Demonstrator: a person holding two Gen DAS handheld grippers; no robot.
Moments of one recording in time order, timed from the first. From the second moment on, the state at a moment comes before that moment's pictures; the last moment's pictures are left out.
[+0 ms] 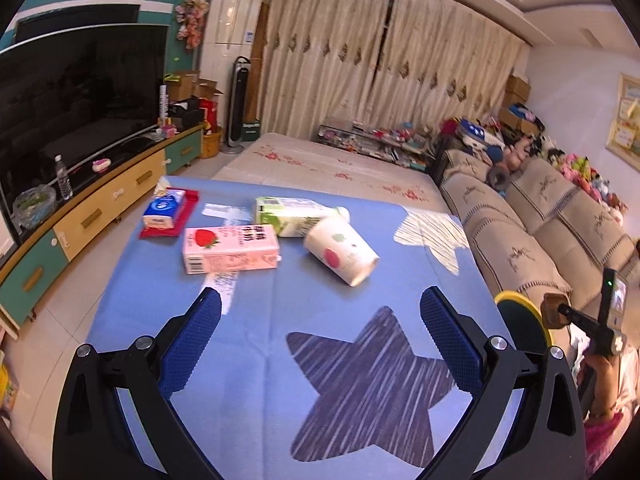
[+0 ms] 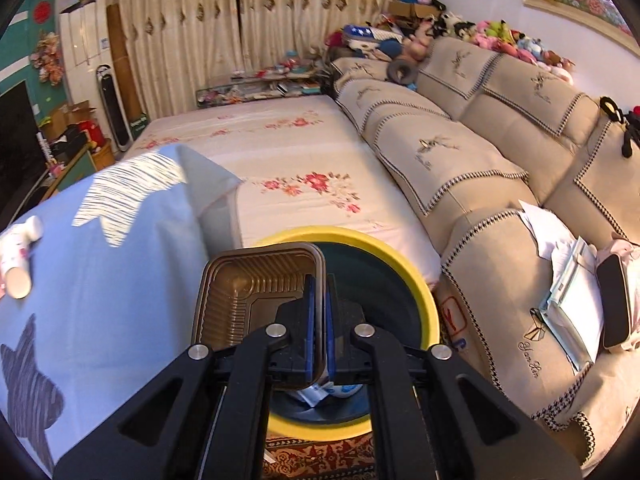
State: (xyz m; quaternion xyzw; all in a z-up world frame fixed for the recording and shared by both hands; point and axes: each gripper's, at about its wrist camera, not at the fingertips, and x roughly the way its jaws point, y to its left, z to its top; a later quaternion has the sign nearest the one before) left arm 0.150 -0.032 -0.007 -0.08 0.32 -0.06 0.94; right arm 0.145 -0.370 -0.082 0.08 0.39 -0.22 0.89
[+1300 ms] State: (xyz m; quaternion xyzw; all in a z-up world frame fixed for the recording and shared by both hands) left arm 0.222 -0.009 -0.055 -0.07 0.39 -0.07 0.92; right arm 0.123 -0.331 -0.090 0.12 0.37 -0.13 0.91
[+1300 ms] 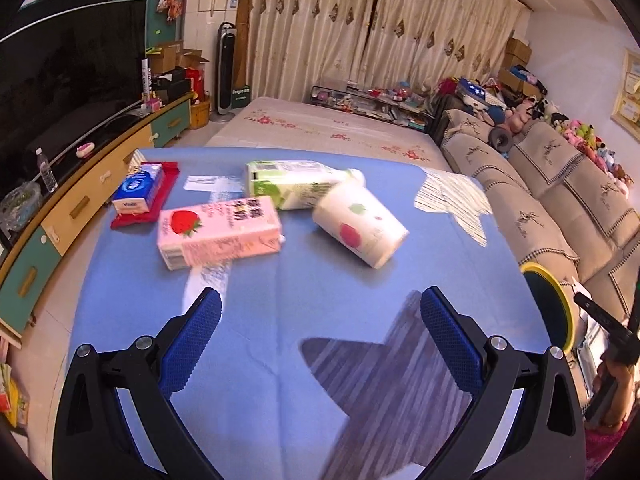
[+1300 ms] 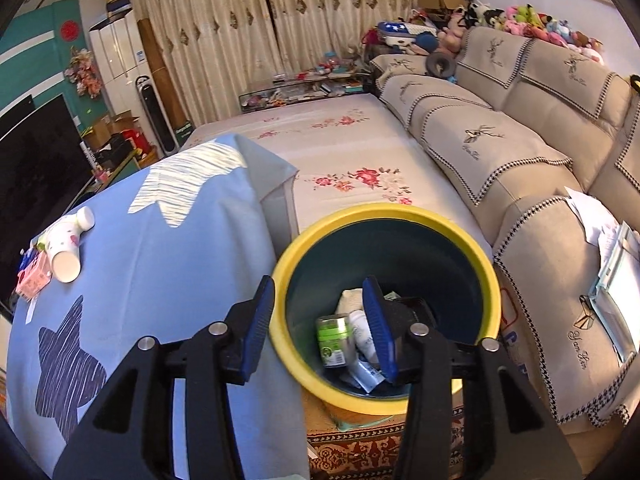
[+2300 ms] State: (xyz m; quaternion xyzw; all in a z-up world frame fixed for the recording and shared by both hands) left arm 0.373 0.054 -0.103 0.08 0.45 -0.21 0.87; right arm 0.180 -0.288 -0.119 0.09 0.42 -0.10 0.90
